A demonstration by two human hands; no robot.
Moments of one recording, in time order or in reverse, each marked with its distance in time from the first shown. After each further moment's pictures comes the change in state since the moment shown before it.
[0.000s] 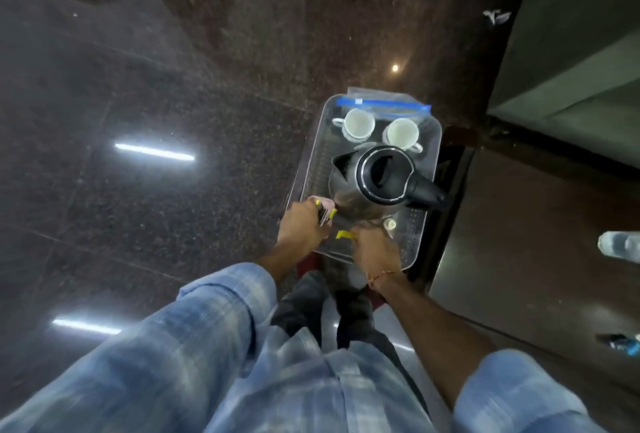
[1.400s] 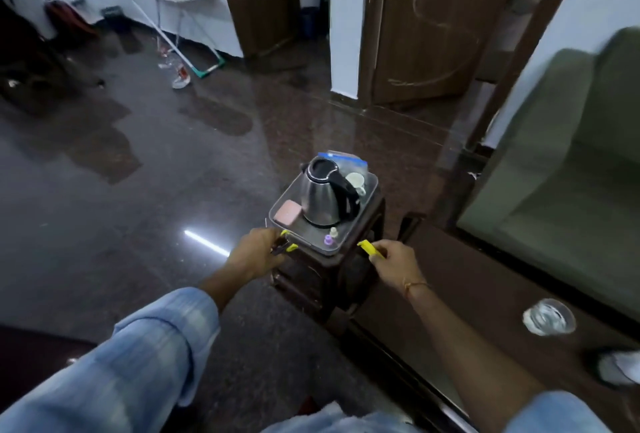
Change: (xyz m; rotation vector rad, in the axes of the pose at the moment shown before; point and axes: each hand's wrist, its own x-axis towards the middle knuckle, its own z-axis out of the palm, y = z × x) left_hand -0.297 0.094 0.099 0.096 0.531 0.094; right_hand -0.223 0.230 -0.092 0.451 0.216 -0.306
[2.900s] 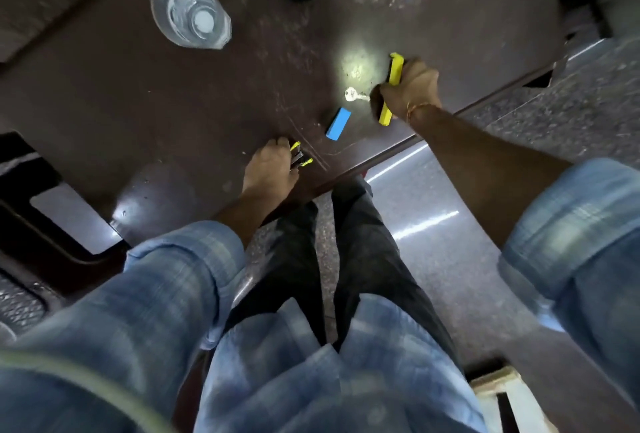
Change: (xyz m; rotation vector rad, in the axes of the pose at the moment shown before) left_hand -0.020 0.404 0.488 0.530 -0.893 0.773; right_hand -0.184 0.576 -0.090 0.434 0.361 1.389
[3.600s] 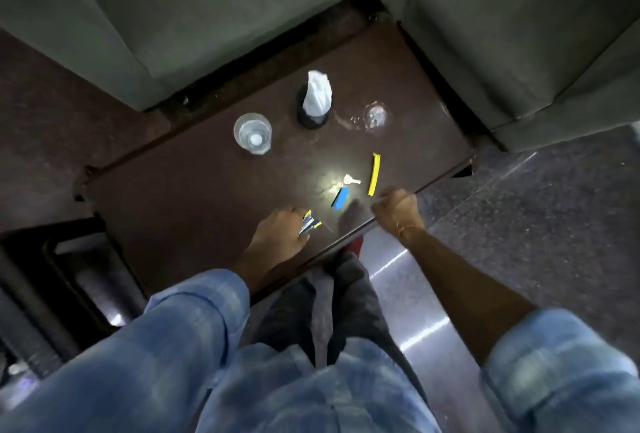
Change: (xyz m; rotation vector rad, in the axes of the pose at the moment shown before) left_hand -0.081 -0.018 -0.083 0.008 0.030 0.281; right_hand -0.179 0.002 -0.023 0.128 0.121 -0.094
